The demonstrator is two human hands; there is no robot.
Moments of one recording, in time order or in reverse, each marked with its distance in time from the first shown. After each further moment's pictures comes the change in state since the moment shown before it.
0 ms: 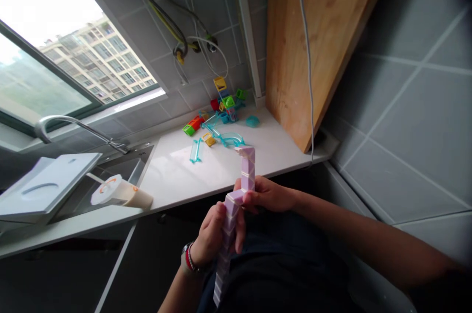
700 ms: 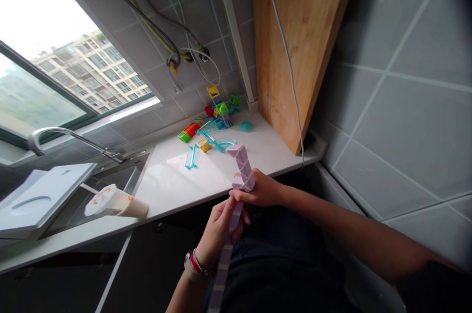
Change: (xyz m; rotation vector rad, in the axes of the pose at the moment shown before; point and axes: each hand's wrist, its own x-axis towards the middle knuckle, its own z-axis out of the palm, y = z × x) left_hand 0.021 -0.009 0.009 0.180 0.237 -0.235; right_hand -0.001 -0.006 -0.021 -0.786 0.265 -0.058
